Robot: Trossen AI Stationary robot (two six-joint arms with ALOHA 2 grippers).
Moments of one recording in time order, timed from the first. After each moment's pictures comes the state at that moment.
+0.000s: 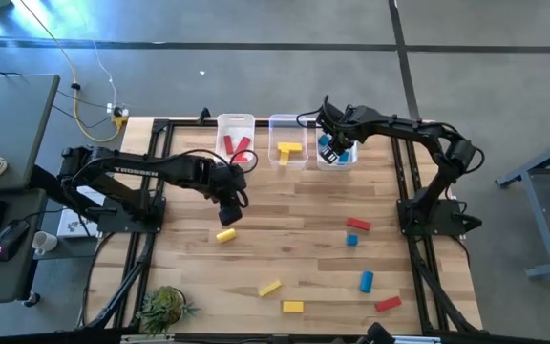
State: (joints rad) left arm 0.15 1.39 1.03 -0.81 -0.04 -0.36; right arm -0.60 1.69 1.24 -0.89 0.23 0.16
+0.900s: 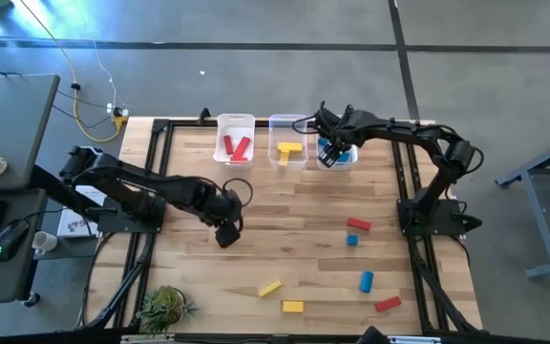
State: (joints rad) left arm -0.08 1.44 1.03 -0.90 -0.04 -0.78; right arm -0.55 1.69 1.24 -0.89 0.28 0.14
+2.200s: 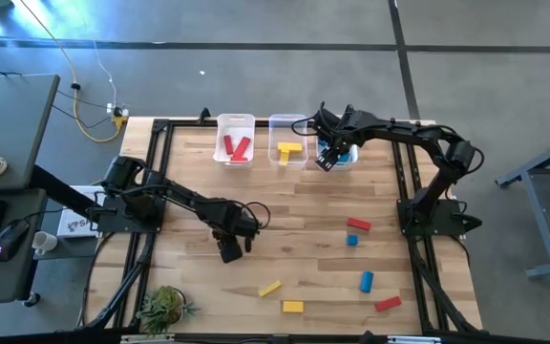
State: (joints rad) left arm -0.11 1.81 1.03 -0.84 0.07 -0.61; right arm -0.55 1.68 1.24 -0.90 0.13 0.15
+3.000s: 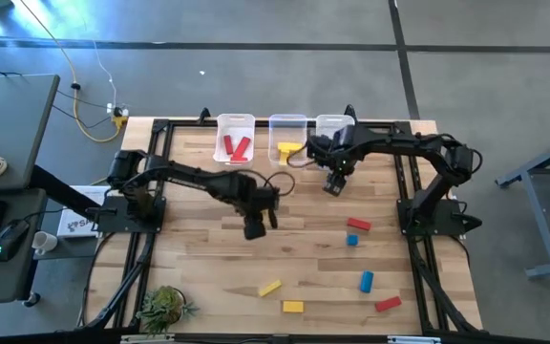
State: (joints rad) left arm 0.08 1.81 1.31 -0.84 -0.07 -0.26; right arm -0.29 1.67 1.34 -1.25 0.10 0.18
